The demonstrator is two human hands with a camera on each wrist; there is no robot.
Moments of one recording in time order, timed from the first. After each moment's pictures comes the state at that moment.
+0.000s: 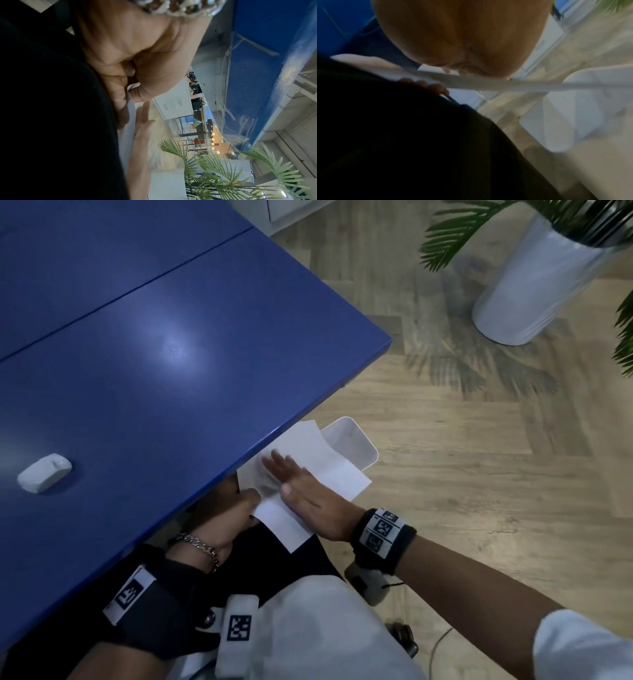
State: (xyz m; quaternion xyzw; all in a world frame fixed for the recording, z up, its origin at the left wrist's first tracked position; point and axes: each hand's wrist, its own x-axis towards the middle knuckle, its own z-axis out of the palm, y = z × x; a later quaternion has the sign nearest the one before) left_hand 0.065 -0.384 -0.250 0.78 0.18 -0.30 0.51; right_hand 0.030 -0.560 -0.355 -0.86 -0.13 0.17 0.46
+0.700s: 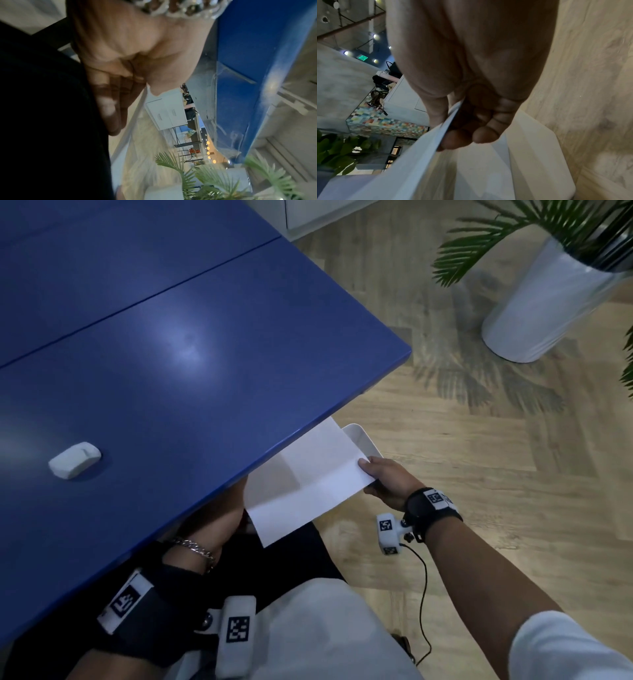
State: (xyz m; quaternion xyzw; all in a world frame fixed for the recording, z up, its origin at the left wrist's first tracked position) left_hand 0.060 -0.383 -0.223 0.72 0.26 -0.27 0.59; right_hand 0.045 -0.684 -0.416 -0.55 0.32 0.20 0.75
